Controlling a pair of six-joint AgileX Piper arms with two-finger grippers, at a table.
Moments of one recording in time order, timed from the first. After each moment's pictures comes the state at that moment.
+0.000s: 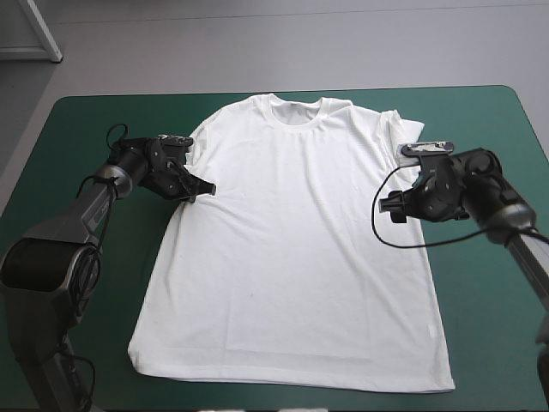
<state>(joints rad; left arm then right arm) -0.15 1.98 -1.51 -0.18 0.84 0.18 0.23 1.50 -1.26 -0.10 0.98 0.17</state>
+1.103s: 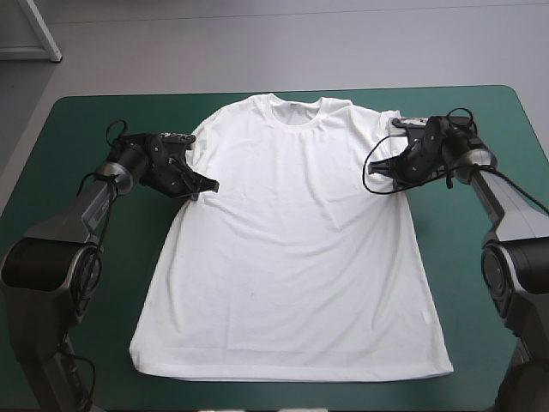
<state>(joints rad) -0.15 1.97 -1.57 -0.22 0.88 0.18 0.10 1.94 -1.62 0.12 0.93 0.00</state>
